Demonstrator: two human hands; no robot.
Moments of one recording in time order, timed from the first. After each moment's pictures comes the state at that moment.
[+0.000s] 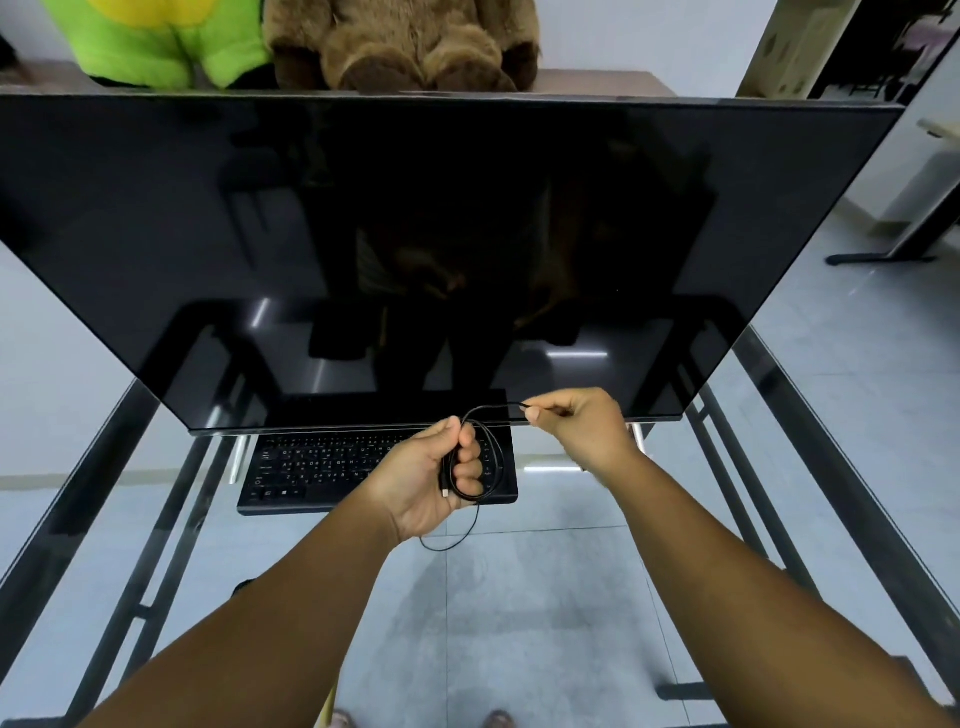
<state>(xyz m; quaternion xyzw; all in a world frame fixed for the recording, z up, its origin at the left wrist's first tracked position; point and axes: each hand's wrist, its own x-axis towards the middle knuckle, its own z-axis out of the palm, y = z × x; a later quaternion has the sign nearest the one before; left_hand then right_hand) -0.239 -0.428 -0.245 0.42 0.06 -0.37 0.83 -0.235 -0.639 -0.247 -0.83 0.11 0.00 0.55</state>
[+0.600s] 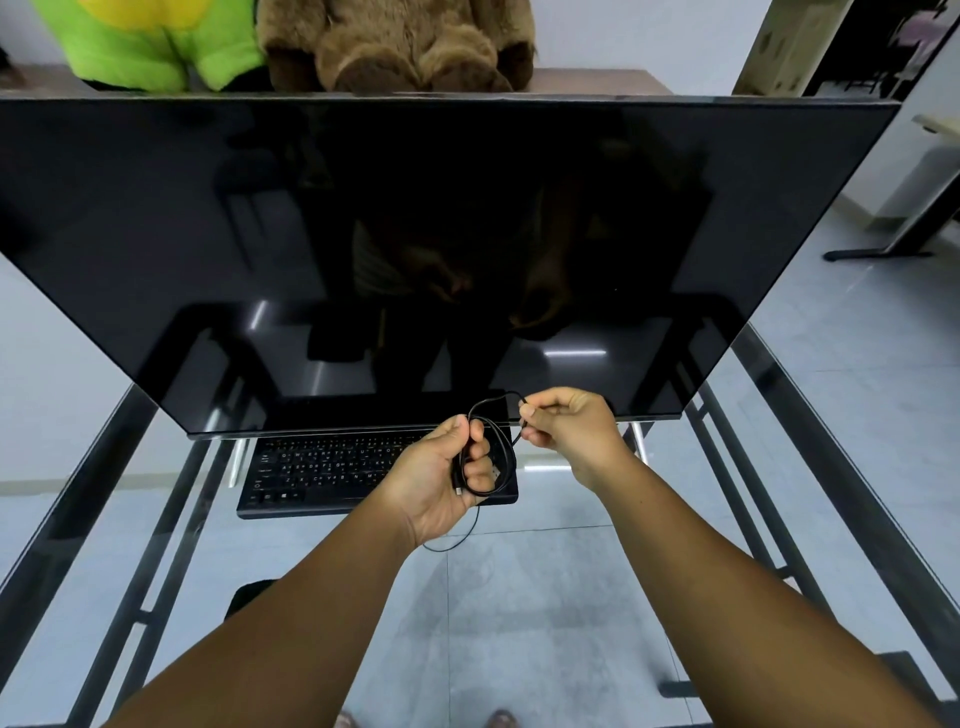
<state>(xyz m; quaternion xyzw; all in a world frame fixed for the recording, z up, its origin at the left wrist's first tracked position) -0.244 -0.443 -0.242 0.41 0.09 -0.33 0.84 -0.231 -0.627 -0.255 -0.69 0.17 0.02 0.71</state>
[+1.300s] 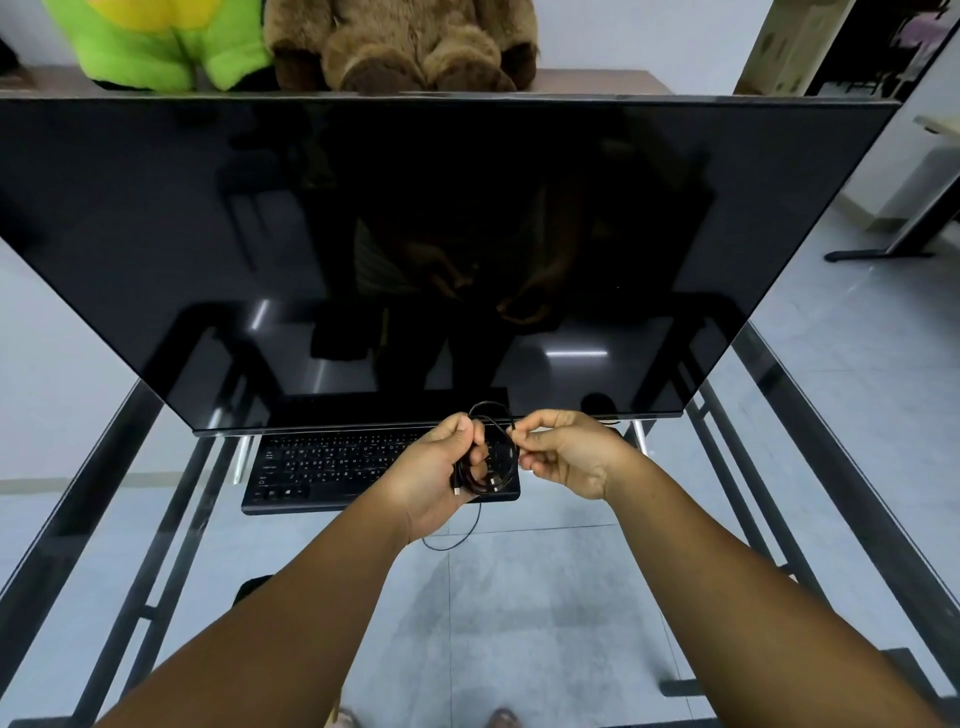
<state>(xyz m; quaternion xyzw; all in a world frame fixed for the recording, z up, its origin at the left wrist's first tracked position) -0.245 -0.433 -0.245 0.55 0.01 -0.32 0.77 -0.241 -0.625 -0.250 -0.62 0.19 0.22 0.73</state>
